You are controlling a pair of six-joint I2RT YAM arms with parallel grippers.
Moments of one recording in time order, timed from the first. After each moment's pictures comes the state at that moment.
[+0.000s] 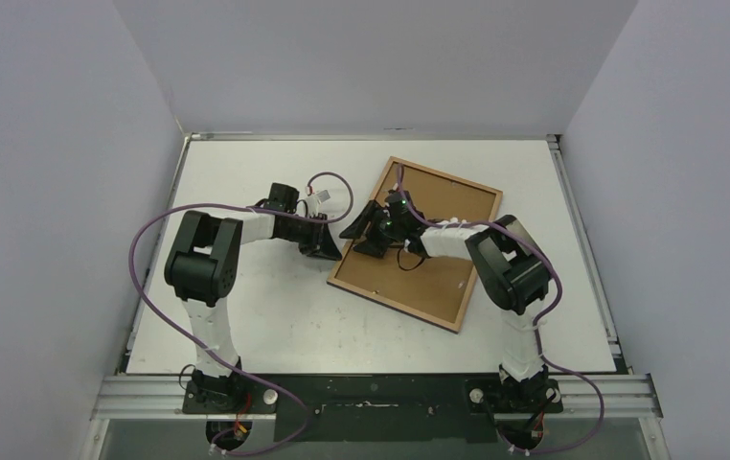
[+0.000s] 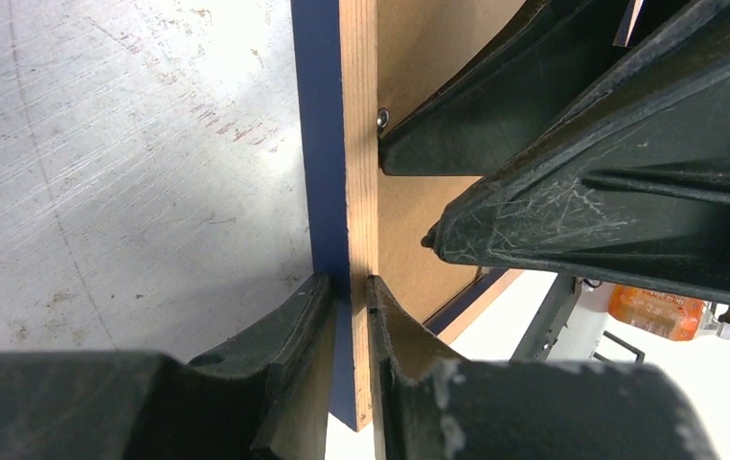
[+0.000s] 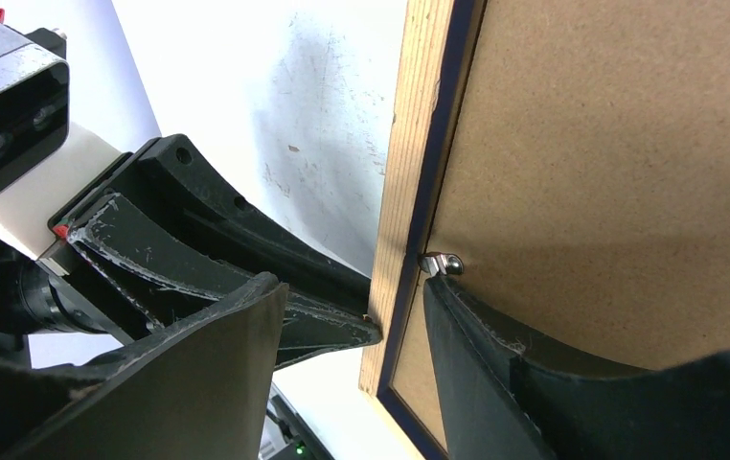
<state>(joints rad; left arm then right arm) -0.26 1.99 1.12 -0.22 0.83 -0.26 0.60 2.01 1.14 0.20 -0.36 1.14</state>
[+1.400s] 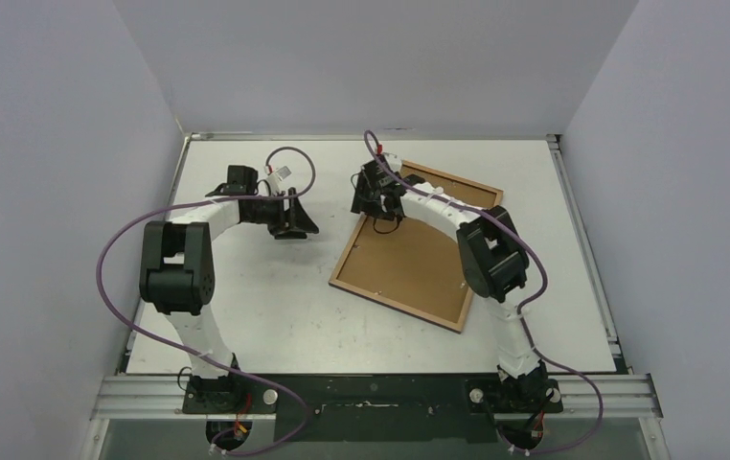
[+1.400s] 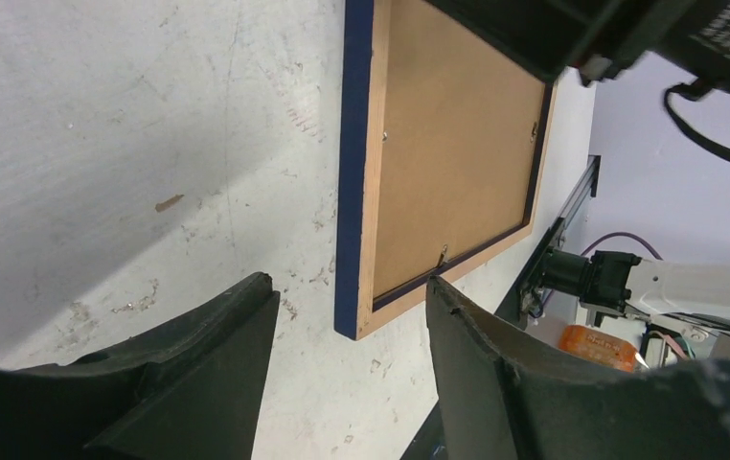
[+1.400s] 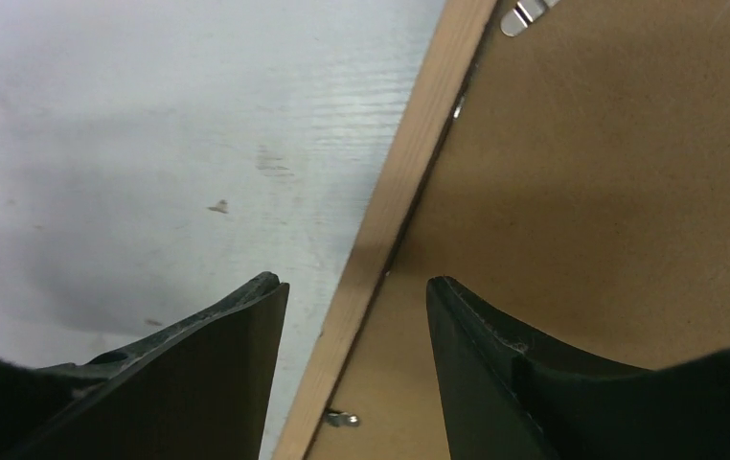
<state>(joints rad) -0.06 1.87 1.20 -0.37 0.89 -0.26 0.60 2.16 1.72 -0.41 0.09 0.70</state>
